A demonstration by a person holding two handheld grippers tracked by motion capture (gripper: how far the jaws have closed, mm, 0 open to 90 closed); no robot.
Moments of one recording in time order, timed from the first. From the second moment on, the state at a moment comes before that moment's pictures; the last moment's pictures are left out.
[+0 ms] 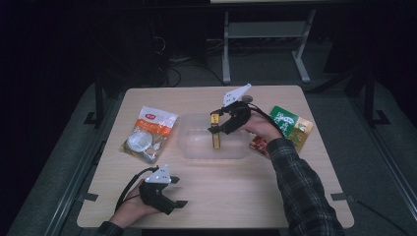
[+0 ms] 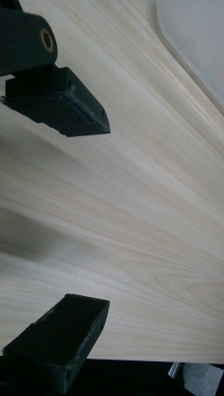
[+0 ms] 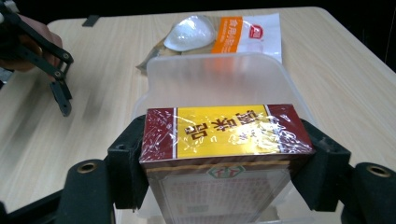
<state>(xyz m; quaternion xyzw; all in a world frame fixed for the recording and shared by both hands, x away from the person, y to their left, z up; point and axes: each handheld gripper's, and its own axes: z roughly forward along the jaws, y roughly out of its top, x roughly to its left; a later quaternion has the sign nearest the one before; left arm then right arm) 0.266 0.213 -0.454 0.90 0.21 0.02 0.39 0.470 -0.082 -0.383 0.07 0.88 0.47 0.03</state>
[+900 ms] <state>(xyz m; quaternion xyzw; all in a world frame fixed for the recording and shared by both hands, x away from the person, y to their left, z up) 0.267 0.211 -0.453 0.90 0.22 0.02 0.39 0.469 -0.087 -0.380 0.11 0.88 0.45 0.04</state>
